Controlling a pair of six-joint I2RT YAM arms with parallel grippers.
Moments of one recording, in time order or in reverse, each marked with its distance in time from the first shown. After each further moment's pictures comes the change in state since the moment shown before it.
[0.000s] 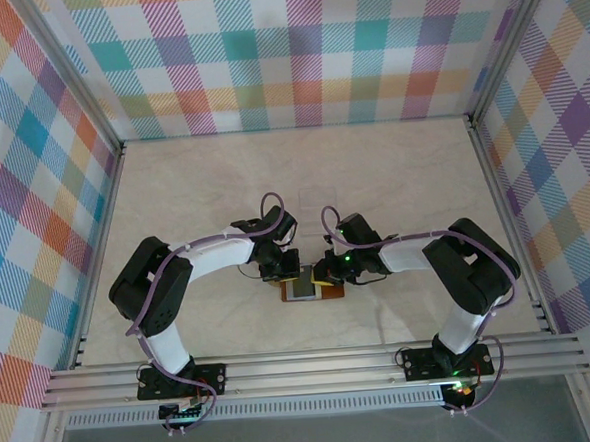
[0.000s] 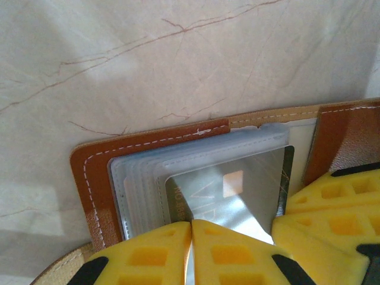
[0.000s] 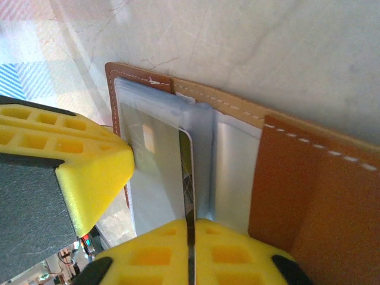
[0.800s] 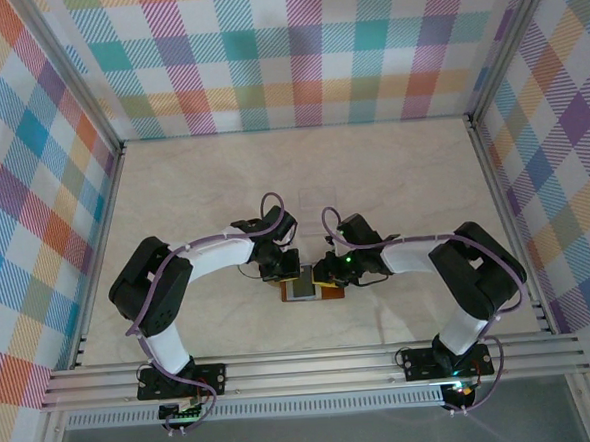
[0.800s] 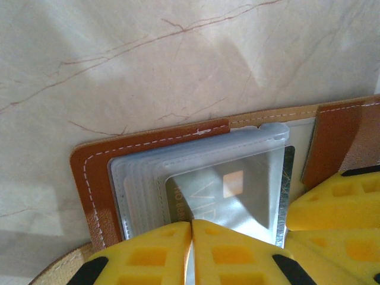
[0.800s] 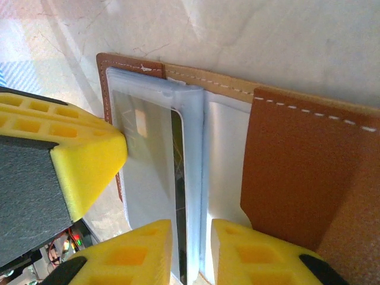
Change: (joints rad) left arm 0.000 0.000 0.000 0.000 0.000 0.000; right arm 0.006 -0.039 0.000 -0.065 0.040 -0.020
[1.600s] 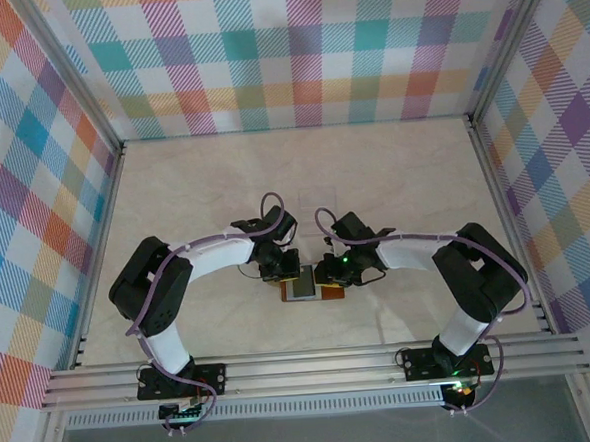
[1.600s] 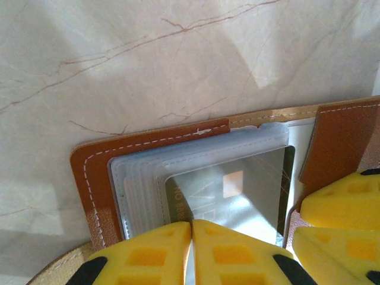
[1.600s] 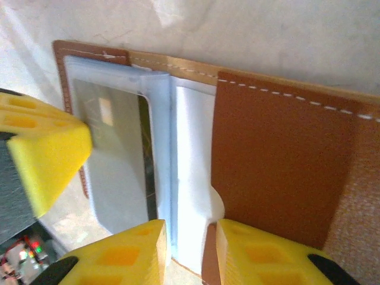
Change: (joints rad) left arm 0.000 0.000 0.000 -0.001 0.000 0.000; right arm 0.033 -0.020 0.073 -0.208 0.111 -0.071
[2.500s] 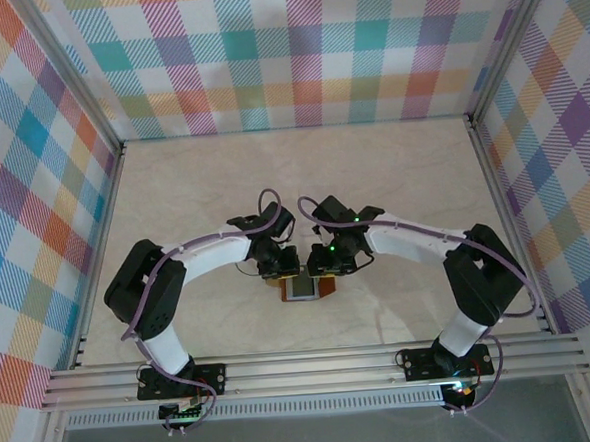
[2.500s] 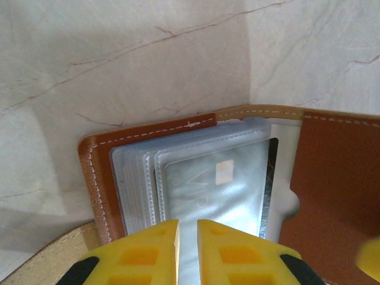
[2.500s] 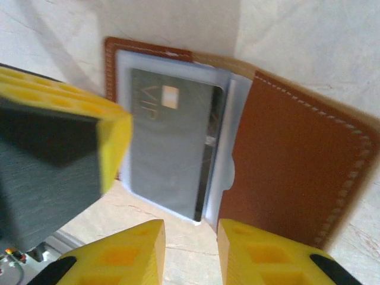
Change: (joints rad) left arm 0.006 -0.033 0.025 -0.047 0.013 0.005; right arm 0.085 0.004 0.304 -0.447 0.178 -0.064
